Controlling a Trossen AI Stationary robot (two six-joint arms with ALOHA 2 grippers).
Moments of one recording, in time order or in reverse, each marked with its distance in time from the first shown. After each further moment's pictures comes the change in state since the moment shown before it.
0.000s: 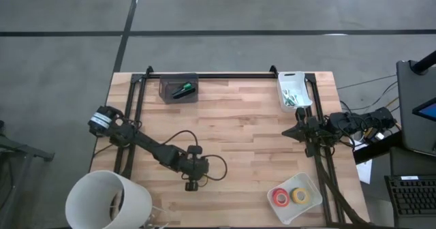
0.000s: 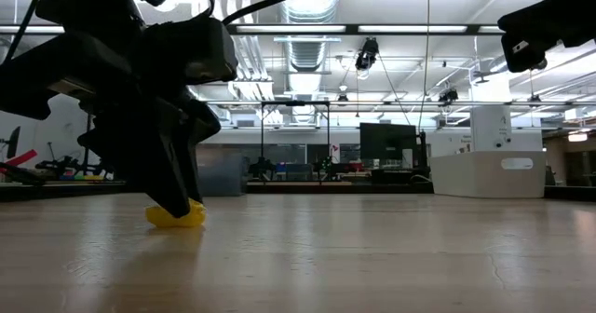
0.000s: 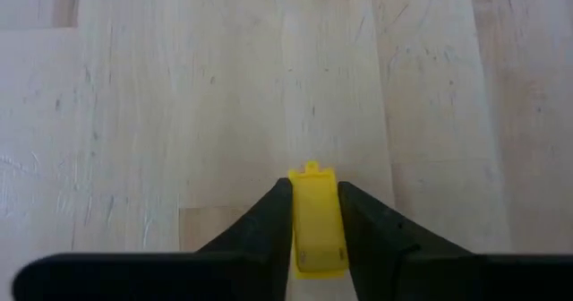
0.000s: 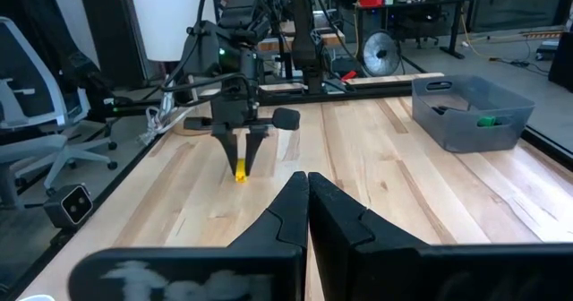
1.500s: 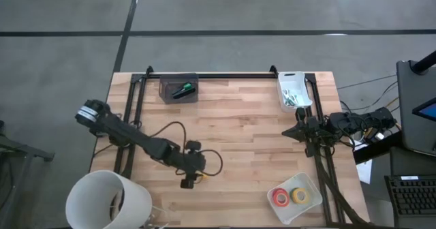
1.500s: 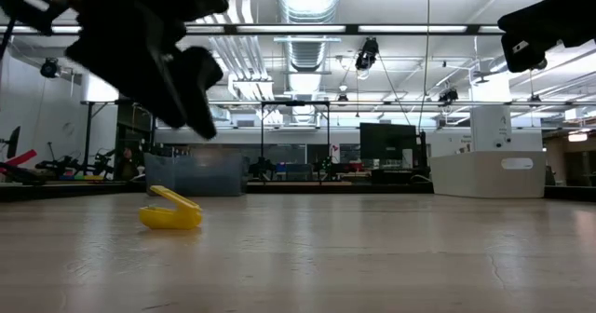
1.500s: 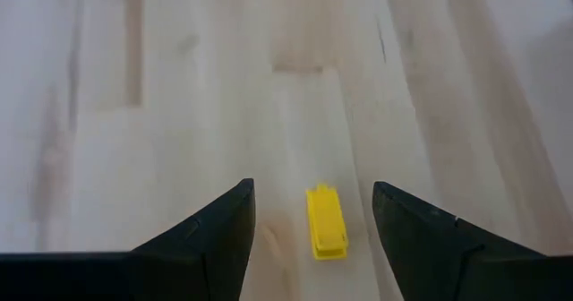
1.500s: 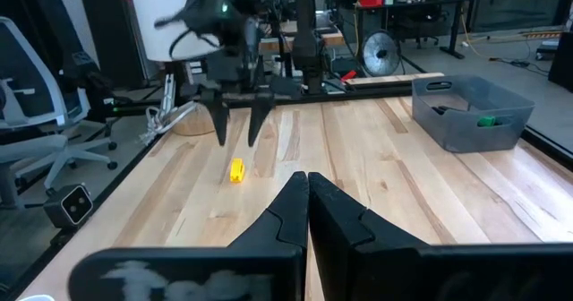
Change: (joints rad) left arm 0.006 -0.181 0.000 -0.061 -0.002 0.091; right arm 0.000 0.000 0.000 0.000 0.000 0.000
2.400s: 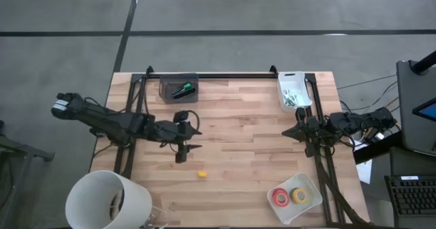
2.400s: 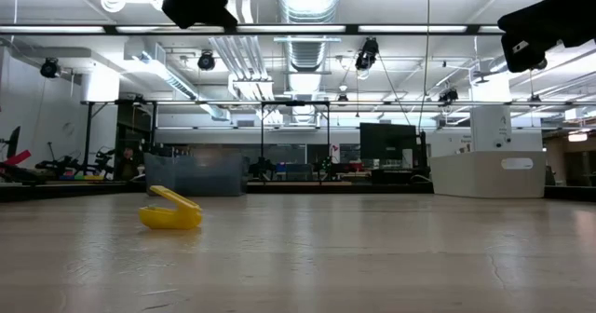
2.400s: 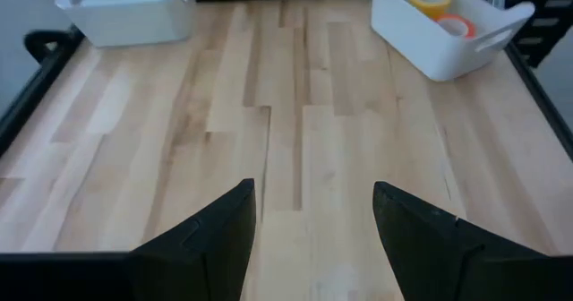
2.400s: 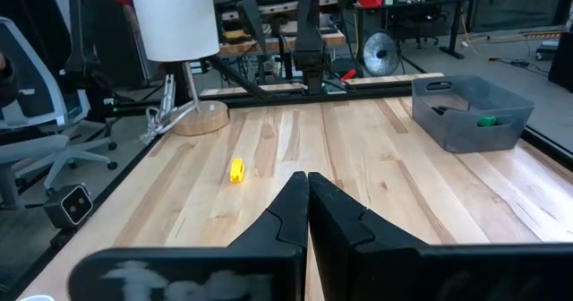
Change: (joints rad) left arm 0.172 -0.402 0.001 -0.073 -0.110 0.123; right arm 0.000 0.000 0.000 0.000 0.000 0.000
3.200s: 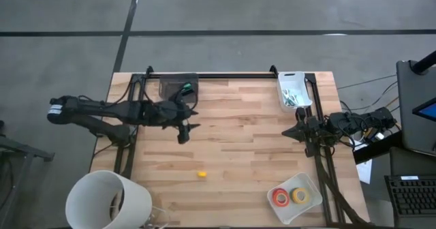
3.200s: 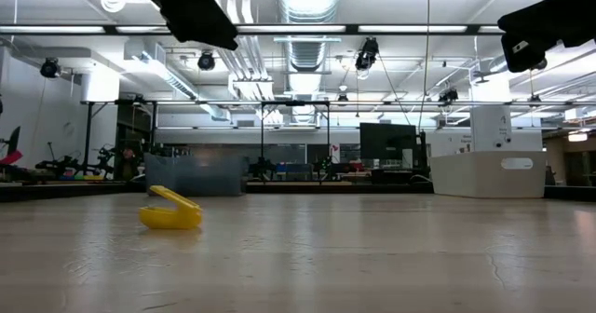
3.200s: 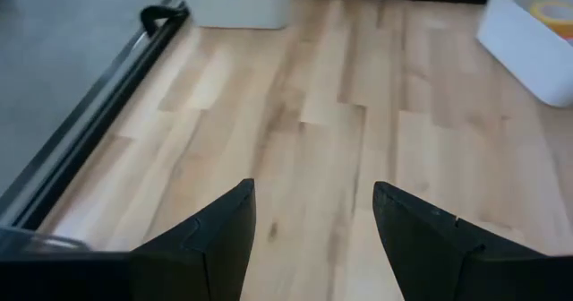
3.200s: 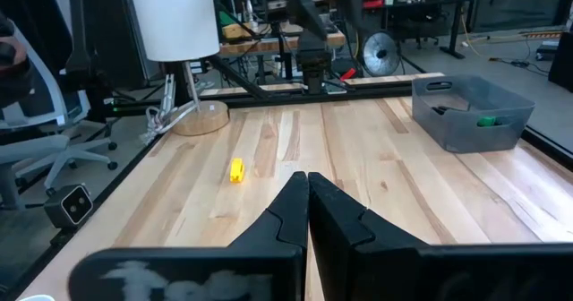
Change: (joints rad) left arm 0.218 -0.056 0.001 -0.062 -0.001 0.021; right arm 0.000 0.000 0.000 0.000 0.000 0.000
